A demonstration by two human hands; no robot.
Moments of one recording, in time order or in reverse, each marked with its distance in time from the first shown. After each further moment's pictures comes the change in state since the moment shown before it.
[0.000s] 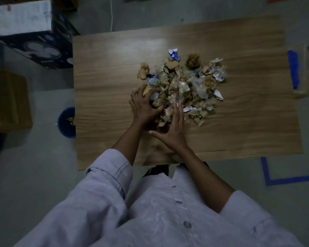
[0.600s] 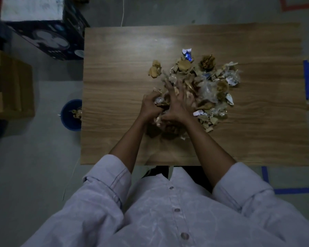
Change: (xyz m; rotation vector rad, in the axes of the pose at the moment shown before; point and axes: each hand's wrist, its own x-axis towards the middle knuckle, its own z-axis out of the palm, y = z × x) left_hand 0.005 -0.019 -0.001 -0.516 -0.102 -0.175; right_hand 0.094 -0.029 -0.002 -0.380 -0.340 -0.027
